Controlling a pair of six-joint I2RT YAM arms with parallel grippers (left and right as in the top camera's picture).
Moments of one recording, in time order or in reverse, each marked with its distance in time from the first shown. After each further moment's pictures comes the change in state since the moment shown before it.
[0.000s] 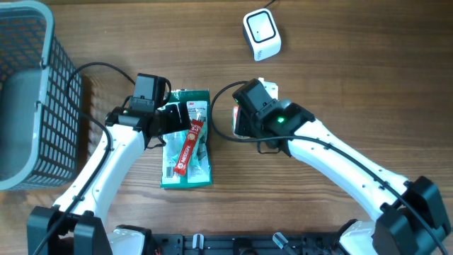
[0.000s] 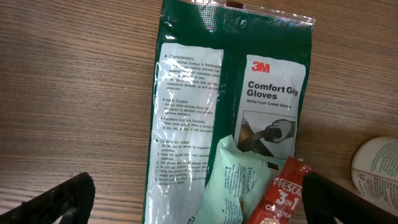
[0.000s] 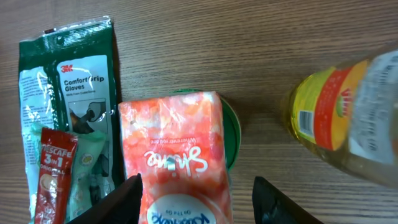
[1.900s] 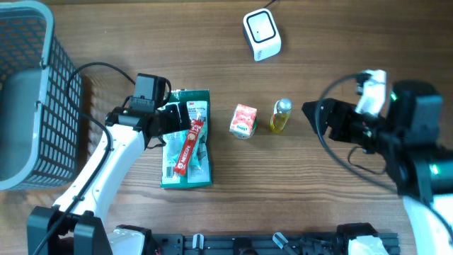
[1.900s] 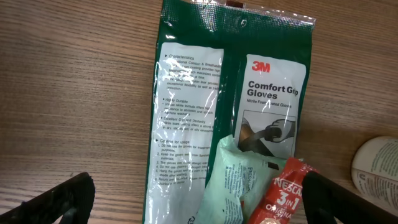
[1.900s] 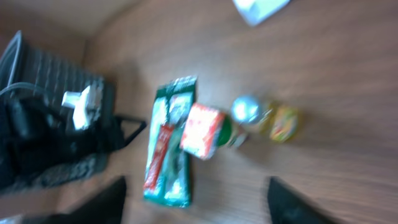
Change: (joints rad) left arm 0.000 0.000 0.000 0.000 0.000 0.000; right arm -0.626 -0.568 0.000 -0.250 -0.651 -0.365
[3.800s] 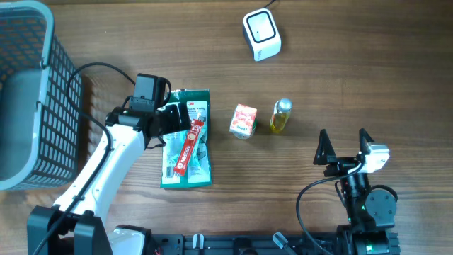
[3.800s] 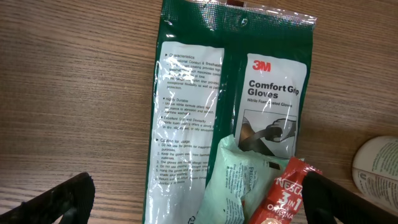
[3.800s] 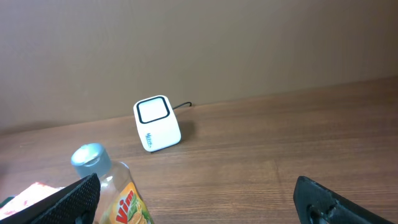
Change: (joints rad) left arm 0.000 0.001 -0.001 -0.001 0.000 0.000; right arm 0.001 -1.014 -1.156 0.943 0.514 -0.217
